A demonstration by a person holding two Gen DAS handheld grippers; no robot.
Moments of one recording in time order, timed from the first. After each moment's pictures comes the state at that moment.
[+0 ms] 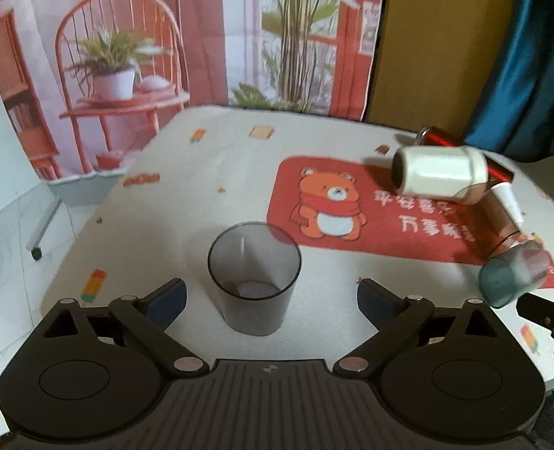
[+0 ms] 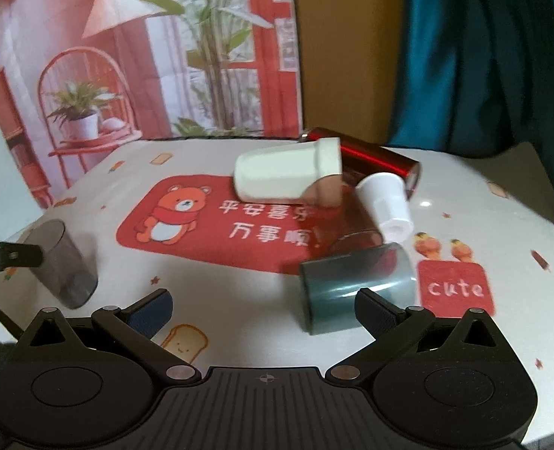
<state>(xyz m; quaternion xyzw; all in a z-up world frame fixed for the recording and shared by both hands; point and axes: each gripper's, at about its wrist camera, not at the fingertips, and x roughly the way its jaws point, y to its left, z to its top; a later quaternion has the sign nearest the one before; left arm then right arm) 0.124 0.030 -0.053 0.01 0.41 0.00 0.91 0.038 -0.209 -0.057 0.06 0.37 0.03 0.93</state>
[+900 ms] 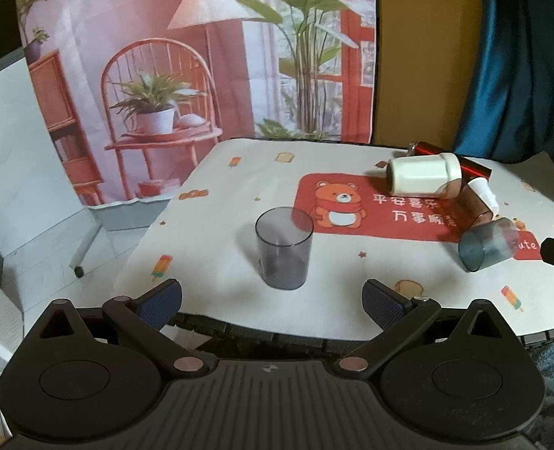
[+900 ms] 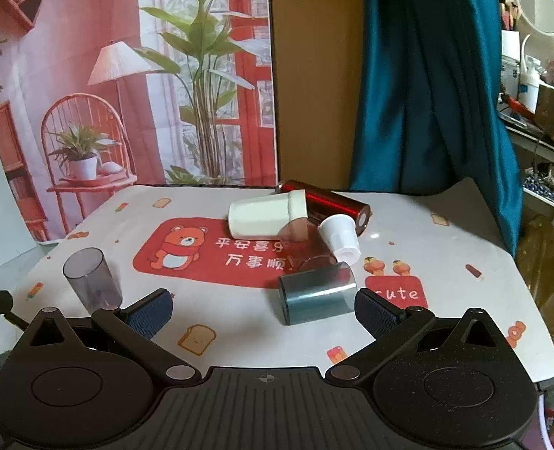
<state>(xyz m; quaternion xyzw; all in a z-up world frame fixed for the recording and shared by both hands) 0.010 0.022 -0.006 0.04 0.36 0.04 0.93 -0.065 -0.199 0.010 0.04 0.30 -0.01 0.95</state>
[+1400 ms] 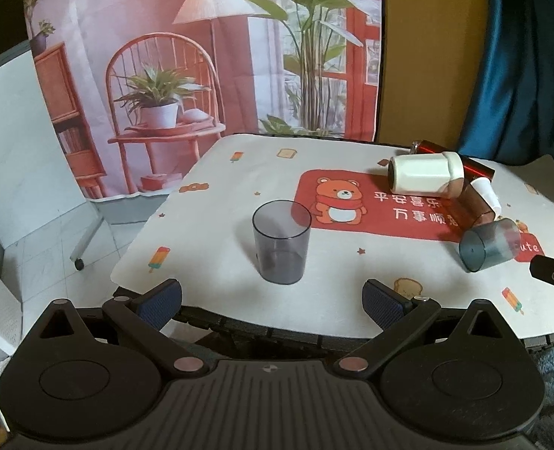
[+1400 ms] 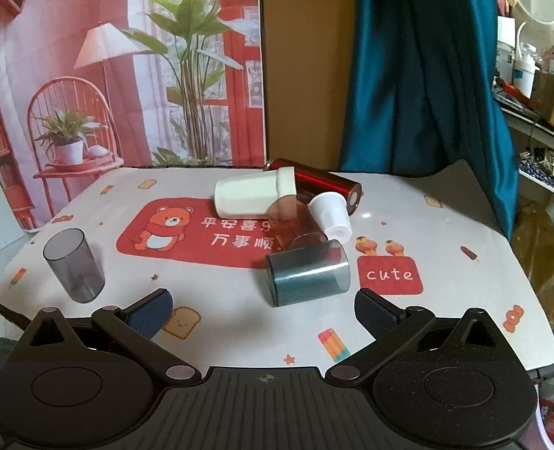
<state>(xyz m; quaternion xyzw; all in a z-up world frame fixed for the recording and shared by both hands) 0.005 0.014 -0.013 0.04 0.36 0.05 0.93 -0.056 -0.202 -0.013 0.04 0.32 -0.03 0.94</state>
